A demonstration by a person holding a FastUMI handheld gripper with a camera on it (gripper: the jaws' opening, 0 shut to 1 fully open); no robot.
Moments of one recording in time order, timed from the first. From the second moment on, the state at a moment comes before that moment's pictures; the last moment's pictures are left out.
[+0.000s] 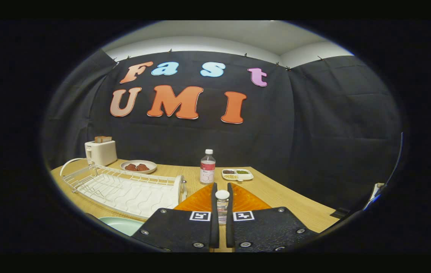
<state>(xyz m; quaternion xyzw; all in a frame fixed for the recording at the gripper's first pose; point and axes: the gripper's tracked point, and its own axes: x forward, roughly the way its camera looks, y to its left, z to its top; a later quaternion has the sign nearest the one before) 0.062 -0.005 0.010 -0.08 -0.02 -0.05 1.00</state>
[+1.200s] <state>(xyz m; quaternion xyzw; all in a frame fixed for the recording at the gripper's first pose) -0.055 0.135 -0.038 -0.05 0.01 0.18 0.98</state>
